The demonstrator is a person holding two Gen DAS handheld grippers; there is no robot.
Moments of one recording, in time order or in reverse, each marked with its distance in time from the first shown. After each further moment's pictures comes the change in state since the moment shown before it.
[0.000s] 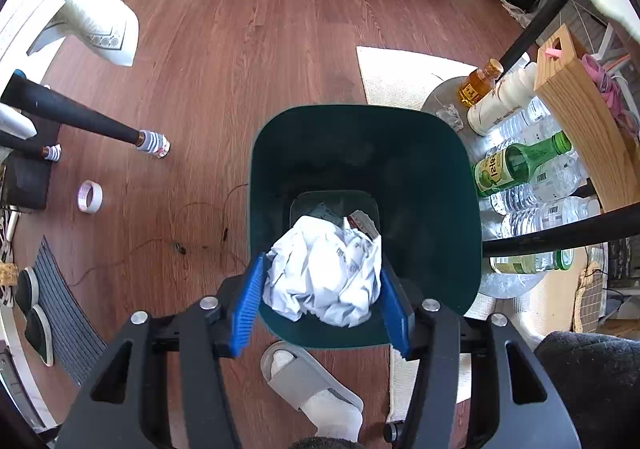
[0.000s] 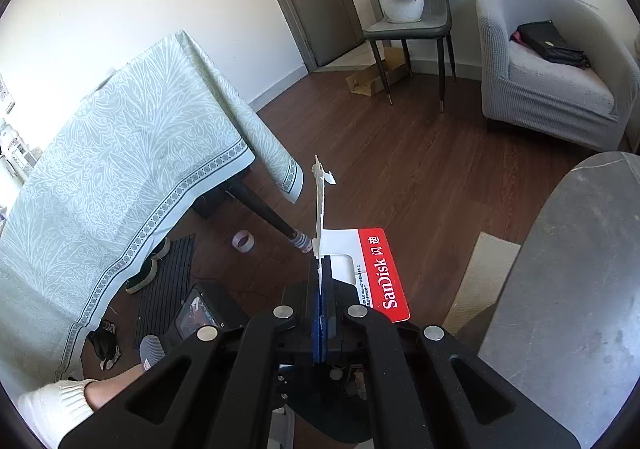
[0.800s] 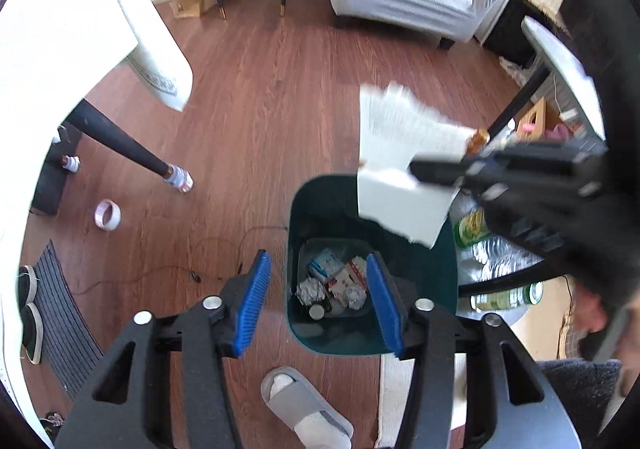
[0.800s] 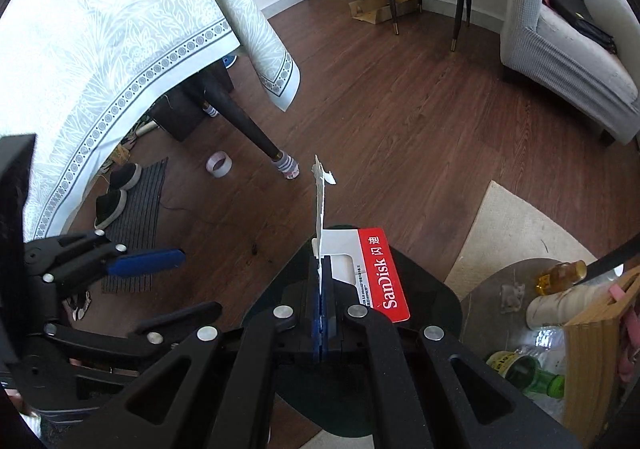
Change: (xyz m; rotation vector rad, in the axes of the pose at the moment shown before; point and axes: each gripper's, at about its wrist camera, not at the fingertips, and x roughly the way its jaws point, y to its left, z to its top) left arm -0.086 0.024 0.001 -0.076 -0.211 -0.015; right arm 0.110 0.021 -0.044 -0.073 0.263 -0.093
